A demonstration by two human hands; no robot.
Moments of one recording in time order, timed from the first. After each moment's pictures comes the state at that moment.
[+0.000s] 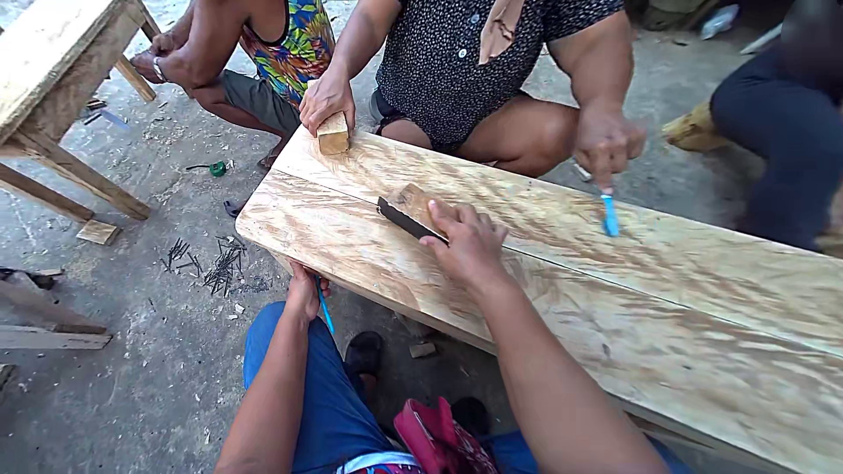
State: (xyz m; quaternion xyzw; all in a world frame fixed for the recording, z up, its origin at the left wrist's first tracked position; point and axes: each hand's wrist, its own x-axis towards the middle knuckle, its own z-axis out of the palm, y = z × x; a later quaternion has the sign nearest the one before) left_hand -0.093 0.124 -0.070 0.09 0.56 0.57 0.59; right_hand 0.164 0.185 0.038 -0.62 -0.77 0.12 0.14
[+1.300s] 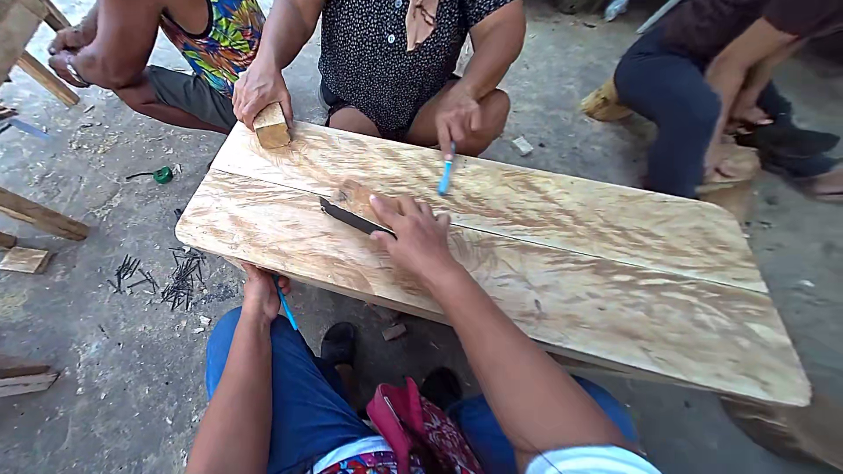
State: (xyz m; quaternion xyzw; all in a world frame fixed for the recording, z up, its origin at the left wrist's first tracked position) left_hand -0.089 0.124 -0.069 0.12 0.57 0.57 0.58; right_hand 0.175 0.167 0.039 -0.60 -0.79 0.12 0.12
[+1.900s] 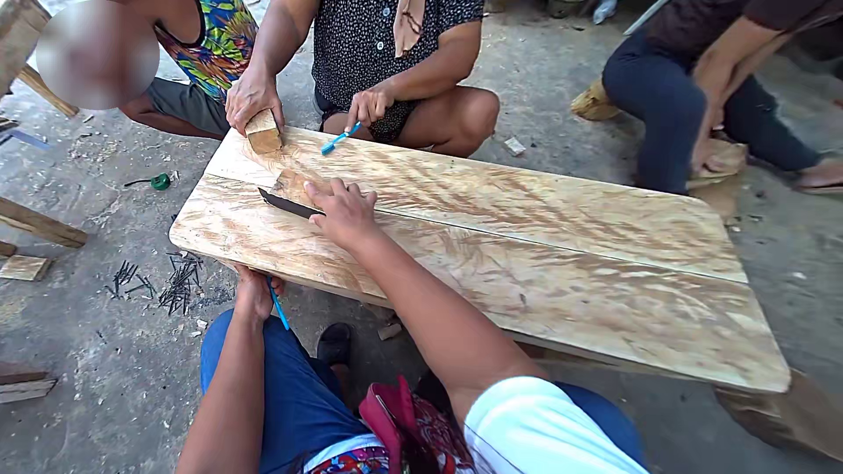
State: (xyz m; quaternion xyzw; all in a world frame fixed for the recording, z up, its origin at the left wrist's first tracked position) left_hand -0.091 0.124 -0.067 0.11 0.56 0.58 0.58; right_hand 0.095 0.206 0.056 -0.56 -0.81 0.17 0.07
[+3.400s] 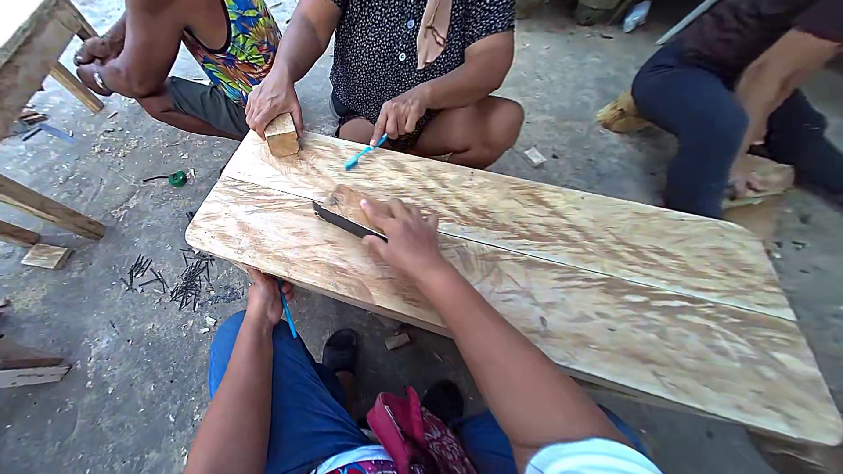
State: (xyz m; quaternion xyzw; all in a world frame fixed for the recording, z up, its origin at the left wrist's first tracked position) left_hand -0.090 0.126 -0.067 0.11 0.58 0.57 0.57; right_hand 0.162 0.185 0.042 -0.56 -0.81 0.14 0.12
